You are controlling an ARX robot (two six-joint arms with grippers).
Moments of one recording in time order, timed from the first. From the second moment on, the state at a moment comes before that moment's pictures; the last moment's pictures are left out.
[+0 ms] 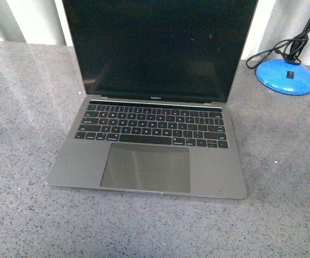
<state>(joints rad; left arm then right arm) 0.09 0.74 0.27 0.39 0.05 -0.04 -0.07 0.95 0.46 0.06 -0.02 -0.11</state>
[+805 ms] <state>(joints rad) -0.17 1.66 0.93 0.62 0.11 -0.11 0.18 1.68 1.22 0.06 -0.06 -0.17</state>
